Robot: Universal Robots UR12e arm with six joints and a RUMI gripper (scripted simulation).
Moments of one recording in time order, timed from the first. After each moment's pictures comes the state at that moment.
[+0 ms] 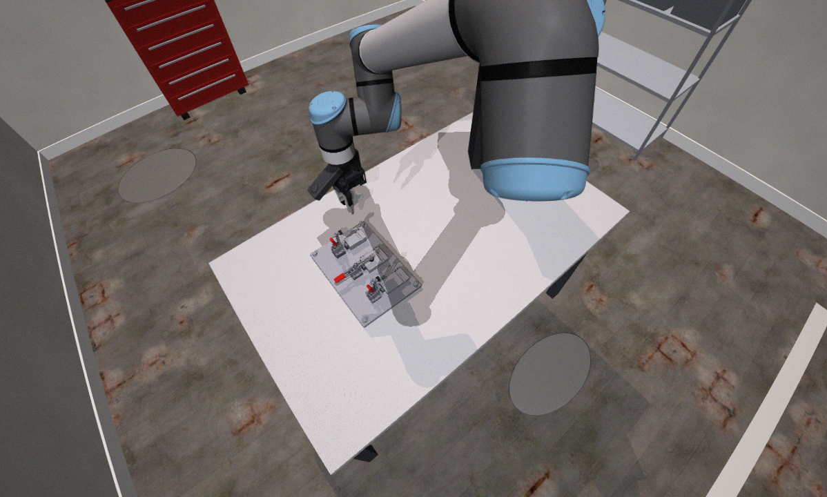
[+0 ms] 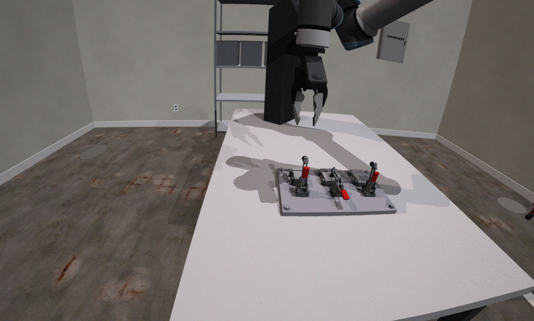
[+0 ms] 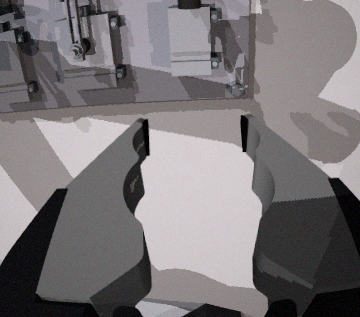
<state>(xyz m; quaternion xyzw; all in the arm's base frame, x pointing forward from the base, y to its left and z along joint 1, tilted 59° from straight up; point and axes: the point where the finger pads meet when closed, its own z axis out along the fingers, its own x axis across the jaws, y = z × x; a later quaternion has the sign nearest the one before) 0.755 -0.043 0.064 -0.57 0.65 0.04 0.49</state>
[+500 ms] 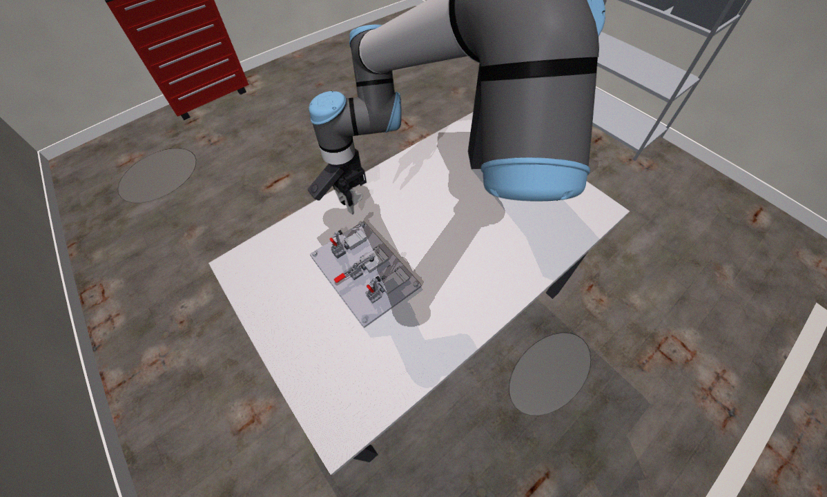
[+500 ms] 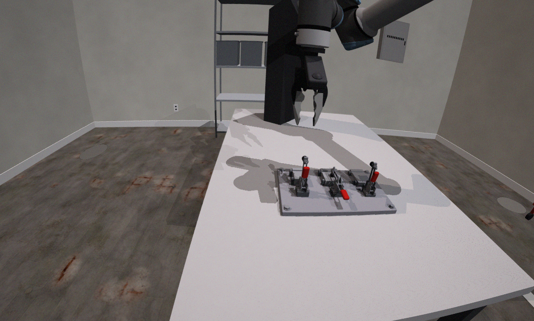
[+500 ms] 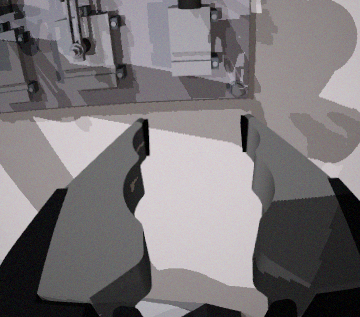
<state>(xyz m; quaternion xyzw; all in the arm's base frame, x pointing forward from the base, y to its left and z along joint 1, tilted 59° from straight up) 0.755 -0.043 0.064 -0.57 0.65 0.05 0.49</state>
